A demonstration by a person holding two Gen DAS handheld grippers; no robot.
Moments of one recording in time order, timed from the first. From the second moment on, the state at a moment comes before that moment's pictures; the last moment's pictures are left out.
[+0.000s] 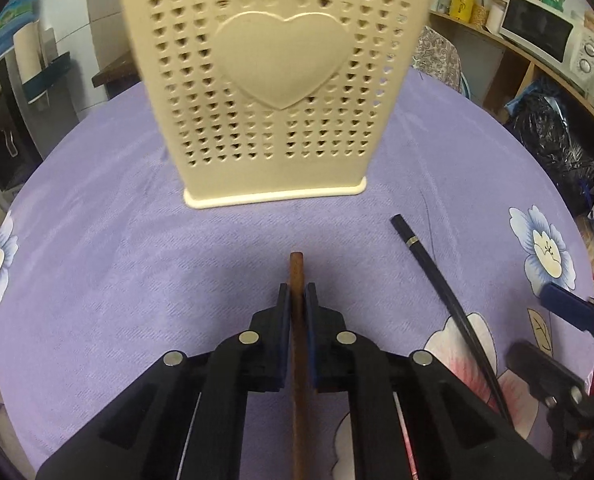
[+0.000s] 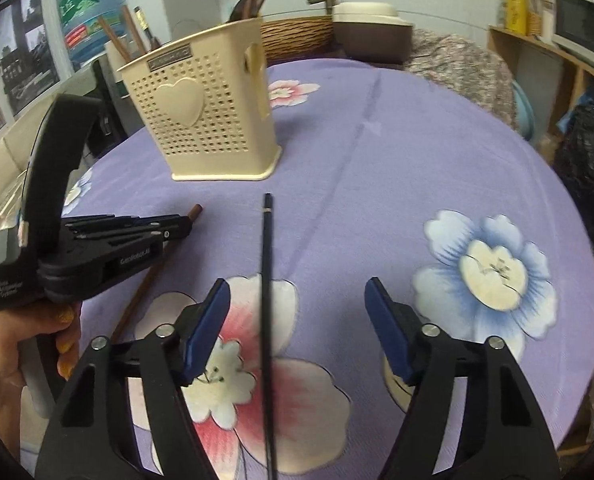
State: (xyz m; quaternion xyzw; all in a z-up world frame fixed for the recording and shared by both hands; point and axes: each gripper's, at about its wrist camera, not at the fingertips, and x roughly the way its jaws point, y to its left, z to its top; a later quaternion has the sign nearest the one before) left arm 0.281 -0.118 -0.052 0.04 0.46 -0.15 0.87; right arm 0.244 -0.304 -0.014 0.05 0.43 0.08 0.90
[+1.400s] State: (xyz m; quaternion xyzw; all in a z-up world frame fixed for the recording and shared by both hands) left arm 0.233 -0.074 0.048 0.01 0.33 -0.16 0.93; right arm 0.264 -0.304 0.067 0.07 0.36 0.13 0.92
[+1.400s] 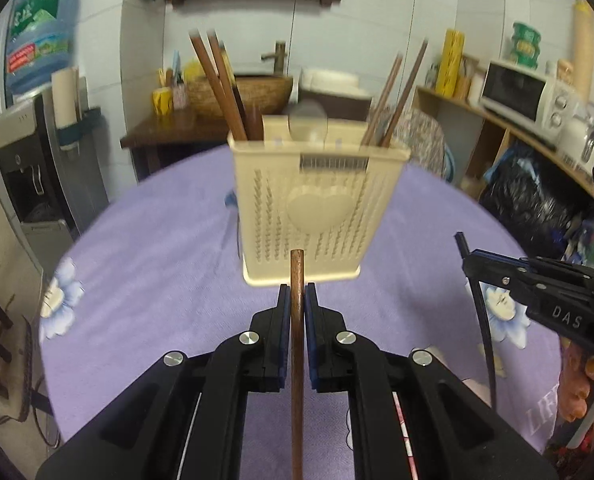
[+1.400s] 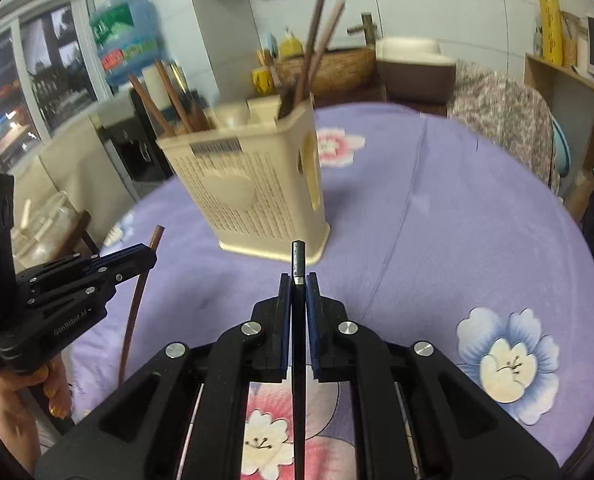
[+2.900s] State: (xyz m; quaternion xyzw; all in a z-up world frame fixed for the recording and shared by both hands) left arm 0.282 -0.047 0.275 -0.04 0.16 -0.18 0.97; right arm 0.314 -0.281 0.324 0.08 0.23 0.14 0.96
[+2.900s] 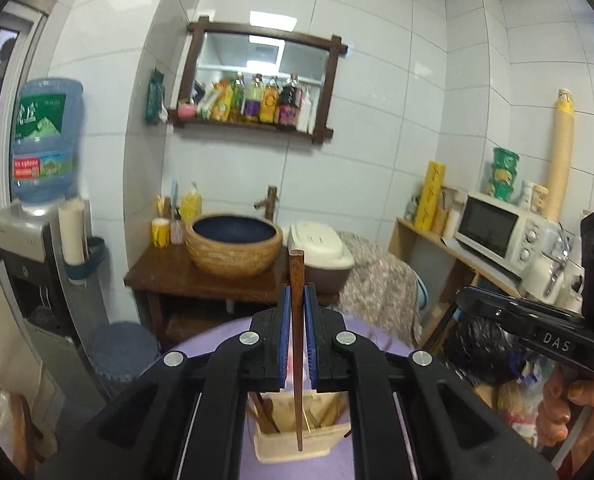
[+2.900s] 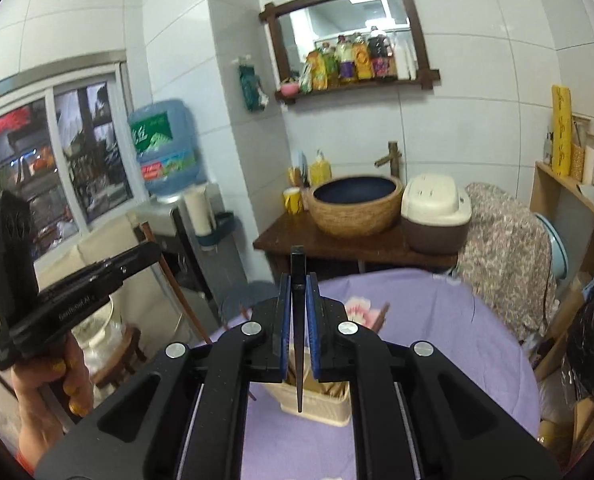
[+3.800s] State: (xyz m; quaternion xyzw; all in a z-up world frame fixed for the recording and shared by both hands) left arm 0.340 -0.081 0.122 0.02 0.25 -0.15 0.96; right arm 0.376 -0.271 0.179 0.04 0.29 0.10 0.95
